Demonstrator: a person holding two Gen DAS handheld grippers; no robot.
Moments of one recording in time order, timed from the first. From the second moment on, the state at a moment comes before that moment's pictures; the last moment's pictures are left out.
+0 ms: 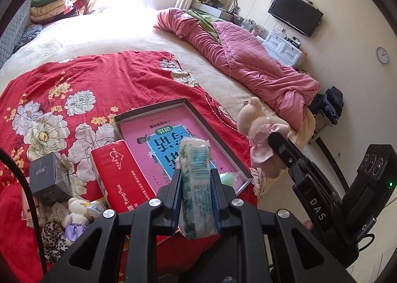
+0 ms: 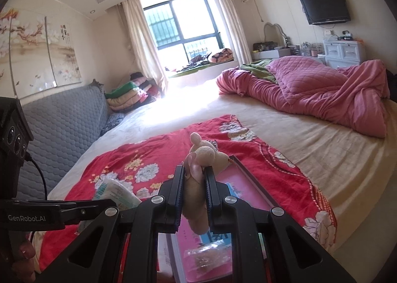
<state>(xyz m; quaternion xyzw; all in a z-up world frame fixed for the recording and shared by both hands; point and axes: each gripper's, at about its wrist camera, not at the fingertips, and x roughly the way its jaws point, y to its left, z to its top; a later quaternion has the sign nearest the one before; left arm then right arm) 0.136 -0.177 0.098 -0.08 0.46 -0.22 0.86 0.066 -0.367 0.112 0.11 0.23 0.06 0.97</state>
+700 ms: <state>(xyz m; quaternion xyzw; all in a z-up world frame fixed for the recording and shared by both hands) 0.176 -0.228 0.029 -0.03 0.51 -0.21 0.83 0.088 -0.424 0.055 0.08 0.28 -0.02 0.96</state>
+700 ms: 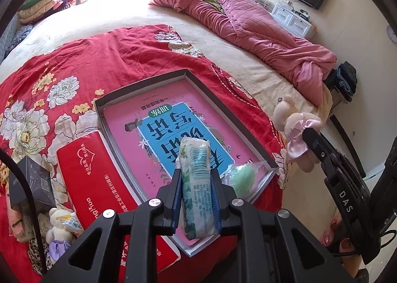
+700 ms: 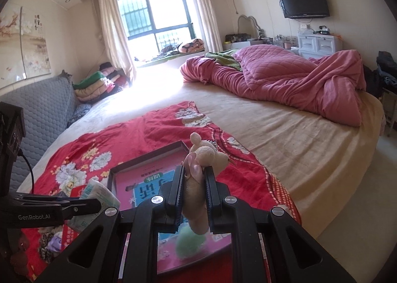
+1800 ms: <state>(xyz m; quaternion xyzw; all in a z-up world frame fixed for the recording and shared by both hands) 0.194 -0.242 -0.012 -0.01 0.55 -0.20 0.81 0.136 -0.425 -0.024 0.08 0.39 0.01 0.92</state>
